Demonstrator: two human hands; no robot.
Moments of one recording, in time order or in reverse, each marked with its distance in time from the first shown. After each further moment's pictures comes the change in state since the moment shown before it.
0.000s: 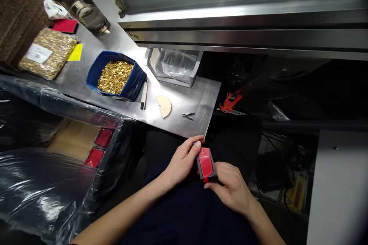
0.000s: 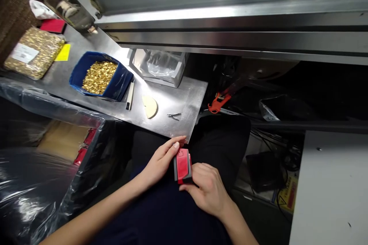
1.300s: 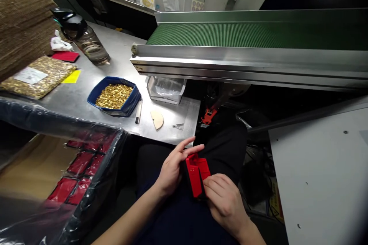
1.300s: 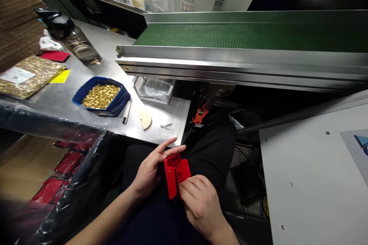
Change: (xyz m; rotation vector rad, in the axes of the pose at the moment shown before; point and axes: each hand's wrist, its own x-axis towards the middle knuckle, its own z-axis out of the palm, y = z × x) left_hand -0.043 0.014 0.001 -0.696 -0.171 0.048; right_hand -0.040 -0.065 0.023 -0.533 0.243 -0.205
